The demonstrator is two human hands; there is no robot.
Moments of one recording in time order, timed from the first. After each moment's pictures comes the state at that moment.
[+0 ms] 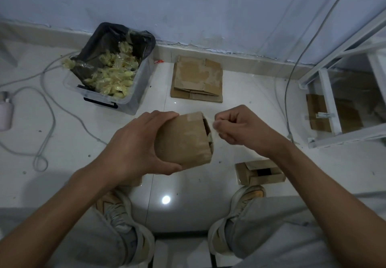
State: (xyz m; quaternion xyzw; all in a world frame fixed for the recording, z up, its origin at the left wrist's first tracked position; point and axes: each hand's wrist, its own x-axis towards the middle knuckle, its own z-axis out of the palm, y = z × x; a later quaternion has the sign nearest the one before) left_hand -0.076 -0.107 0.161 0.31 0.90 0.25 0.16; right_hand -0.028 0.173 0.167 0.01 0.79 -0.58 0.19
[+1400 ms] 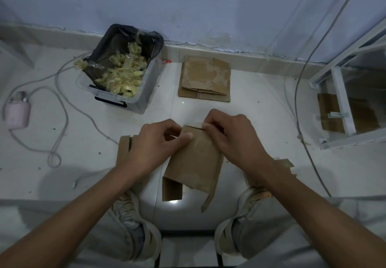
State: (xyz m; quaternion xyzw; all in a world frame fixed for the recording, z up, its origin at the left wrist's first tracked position) left_hand -0.071 -0.087 0.121 0.18 0.88 0.40 0.18; right_hand -0.015 0.132 0.135 -0.02 0.95 -0.32 -0.02
